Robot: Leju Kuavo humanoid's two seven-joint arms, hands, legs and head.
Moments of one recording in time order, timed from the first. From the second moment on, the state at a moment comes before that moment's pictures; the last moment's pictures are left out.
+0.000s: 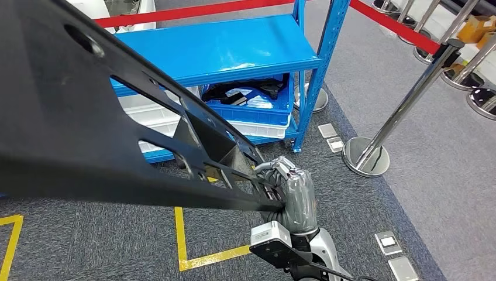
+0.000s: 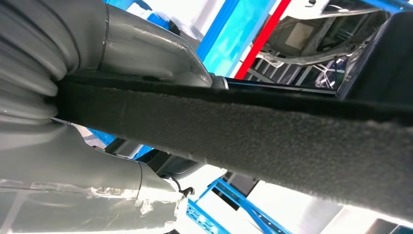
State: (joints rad) left arm -0.13 -0.07 -1.18 -0.33 1.14 0.62 -0.45; right arm -0.05 -0.18 0.58 -1.98 0.86 -0.69 0.02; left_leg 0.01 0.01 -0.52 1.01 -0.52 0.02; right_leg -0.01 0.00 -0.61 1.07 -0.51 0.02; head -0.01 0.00
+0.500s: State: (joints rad) left arm -0.14 -0.07 -1.18 -0.33 1.14 0.62 -0.44; right arm -0.04 -0.18 0.56 -1.98 0.86 -0.69 0.01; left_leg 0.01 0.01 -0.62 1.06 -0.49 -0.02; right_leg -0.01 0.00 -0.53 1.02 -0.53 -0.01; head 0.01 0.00
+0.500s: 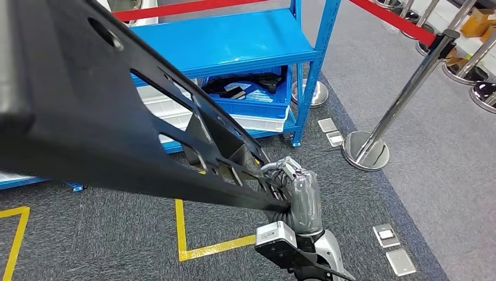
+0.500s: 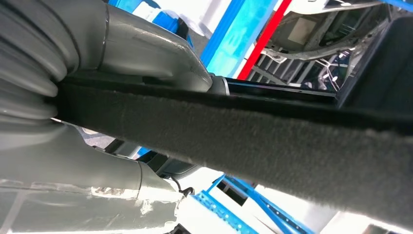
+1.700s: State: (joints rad) left arm -0.14 -0.08 -1.18 -0.33 1.12 0.62 -0.43; right arm -0.02 -0.18 0.55 -1.99 0.92 -0.69 0.05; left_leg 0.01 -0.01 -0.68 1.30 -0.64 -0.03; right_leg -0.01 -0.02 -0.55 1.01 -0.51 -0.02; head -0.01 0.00
